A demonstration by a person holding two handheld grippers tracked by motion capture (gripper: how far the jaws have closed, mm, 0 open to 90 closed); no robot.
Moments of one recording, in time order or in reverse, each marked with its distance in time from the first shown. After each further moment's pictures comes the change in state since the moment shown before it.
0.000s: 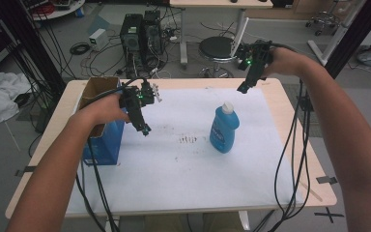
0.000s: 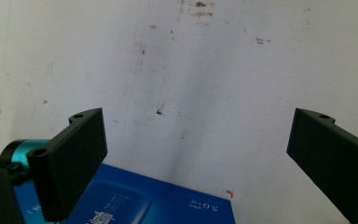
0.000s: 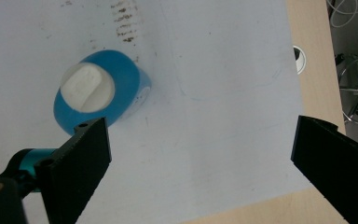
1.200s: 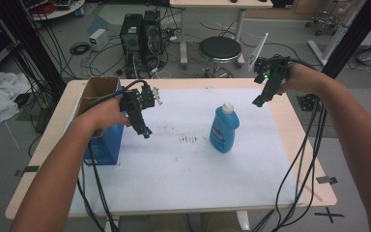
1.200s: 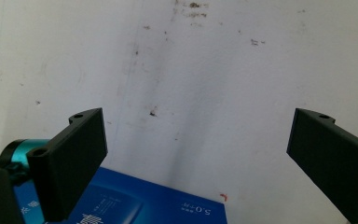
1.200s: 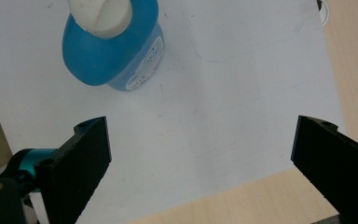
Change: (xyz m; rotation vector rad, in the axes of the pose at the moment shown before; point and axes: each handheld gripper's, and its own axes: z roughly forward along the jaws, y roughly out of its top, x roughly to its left) left arm -0.010 -0.002 0.004 -0.008 0.002 -0.009; right arm 0.022 -0.052 0.007 0.016 0.003 0.088
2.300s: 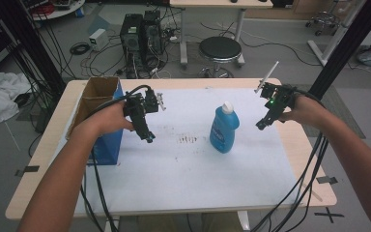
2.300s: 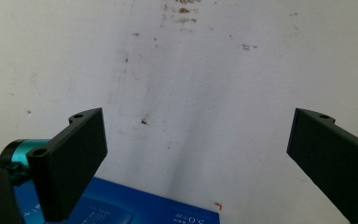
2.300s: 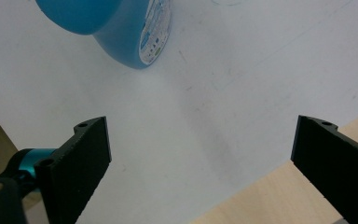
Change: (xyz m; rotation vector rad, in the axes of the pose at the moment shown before) left arm -0.011 0.005 0.007 -0.004 0.006 0.027; right arm 0.038 -0.050 0.043 0.009 -0.003 0.293
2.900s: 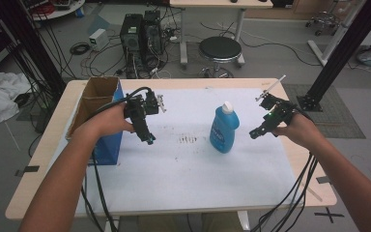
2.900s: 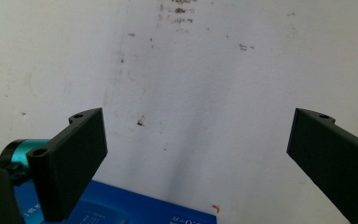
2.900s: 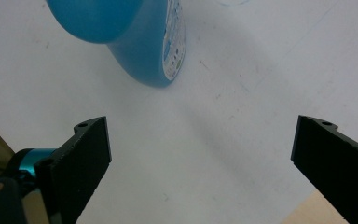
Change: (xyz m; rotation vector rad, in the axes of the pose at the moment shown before) left arm -0.004 0.000 0.004 -0.001 -0.005 0.001; right arm 0.027 -0.021 0.019 -0.125 0.016 0.230
